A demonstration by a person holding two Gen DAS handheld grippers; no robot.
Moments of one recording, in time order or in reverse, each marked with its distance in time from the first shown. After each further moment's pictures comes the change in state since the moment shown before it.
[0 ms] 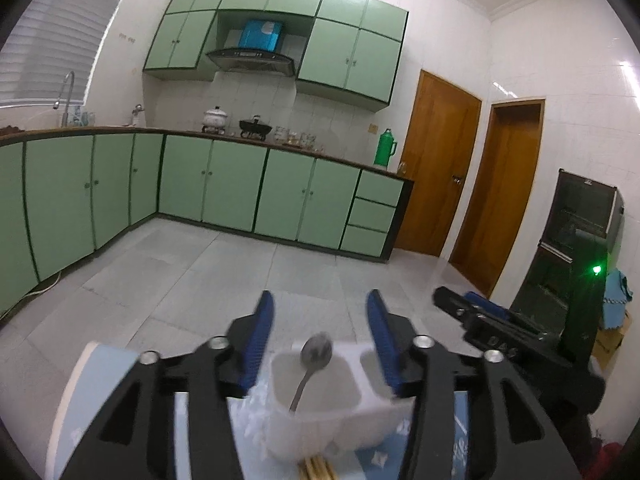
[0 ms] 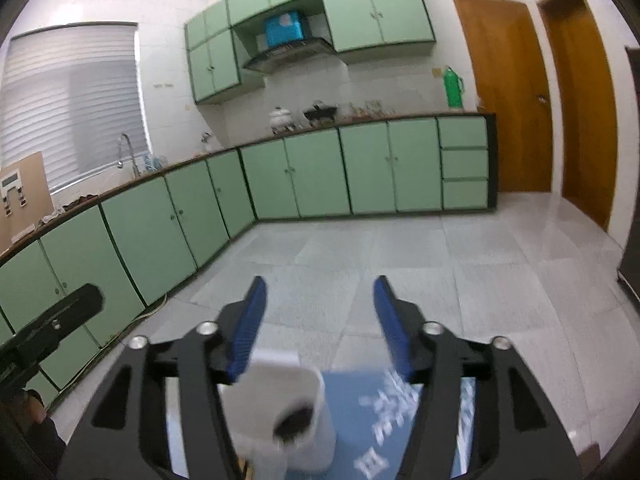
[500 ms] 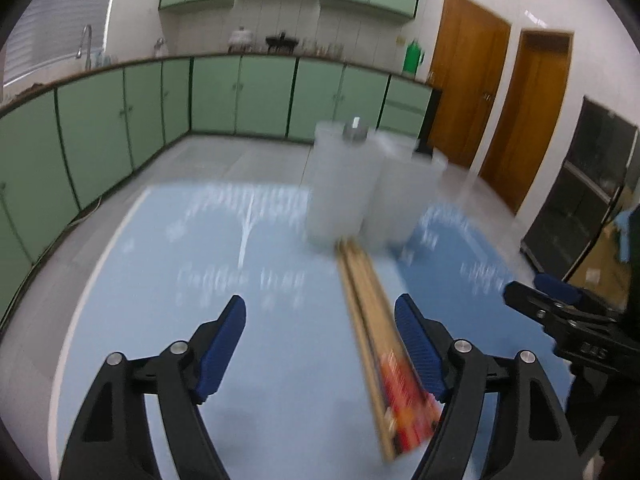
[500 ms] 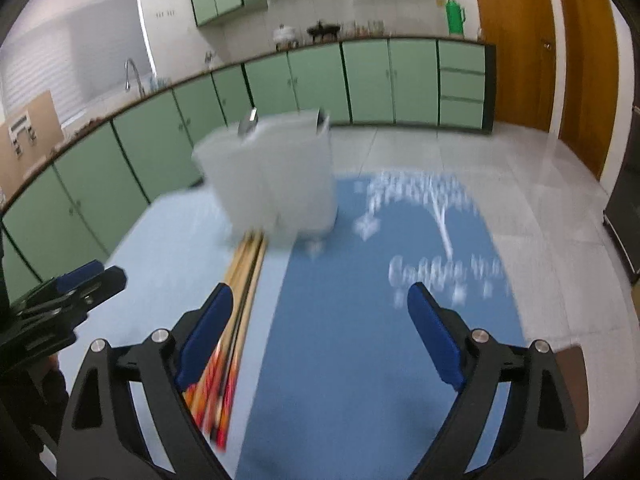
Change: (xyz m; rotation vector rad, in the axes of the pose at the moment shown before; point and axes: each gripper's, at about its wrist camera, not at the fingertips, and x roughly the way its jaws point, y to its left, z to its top) left arm -0.085 -0.002 -0.135 0.014 0.333 0.132; right arm -0.119 0.026 -0.156 -0.040 0.315 0.003
